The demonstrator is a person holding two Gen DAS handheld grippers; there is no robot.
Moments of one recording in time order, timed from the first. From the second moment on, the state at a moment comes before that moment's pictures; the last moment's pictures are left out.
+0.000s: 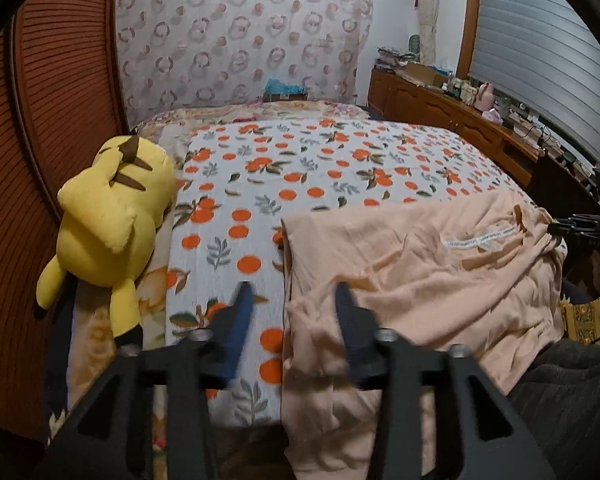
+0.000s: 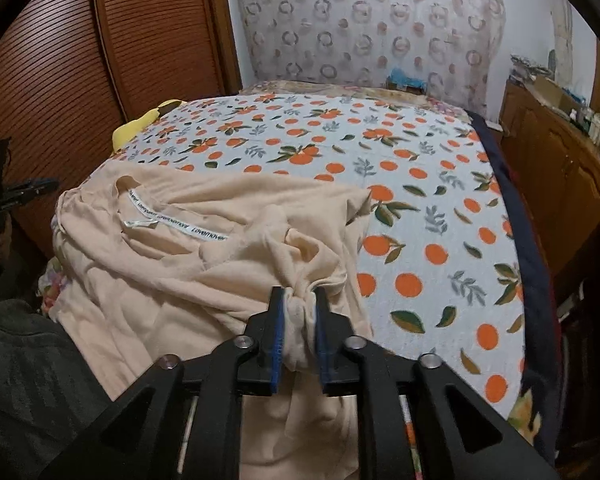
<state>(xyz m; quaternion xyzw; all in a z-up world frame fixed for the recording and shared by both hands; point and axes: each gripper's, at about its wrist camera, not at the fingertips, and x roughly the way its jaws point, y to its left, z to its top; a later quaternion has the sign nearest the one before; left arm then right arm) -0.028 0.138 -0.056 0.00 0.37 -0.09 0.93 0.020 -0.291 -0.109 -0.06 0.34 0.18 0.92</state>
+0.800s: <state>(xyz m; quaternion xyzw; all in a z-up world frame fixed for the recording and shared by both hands) 0.078 0.136 -0.084 0.01 0.42 -0.09 0.90 0.130 -0.259 -0.129 -0.08 0.37 0.16 0.91</state>
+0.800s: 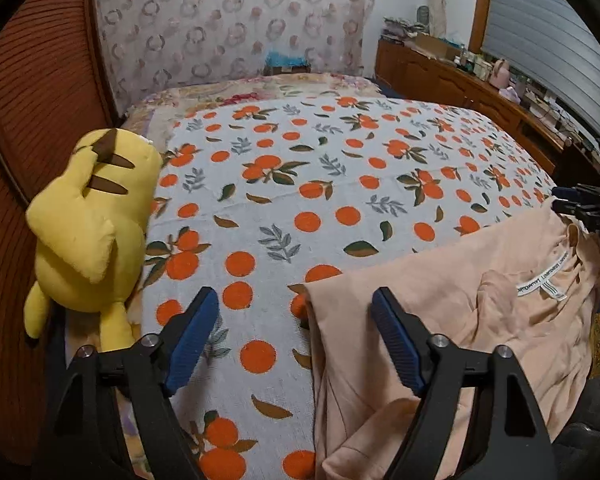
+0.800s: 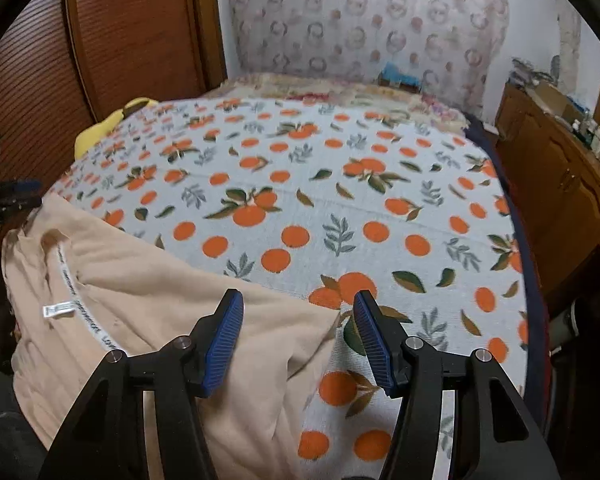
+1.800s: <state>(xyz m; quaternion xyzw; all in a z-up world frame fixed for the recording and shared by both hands) 0.051 0.120 -0.032 -0.04 0.36 -0.18 0.91 0.099 -0.254 -0.099 -0.06 0.31 0.18 0.93</state>
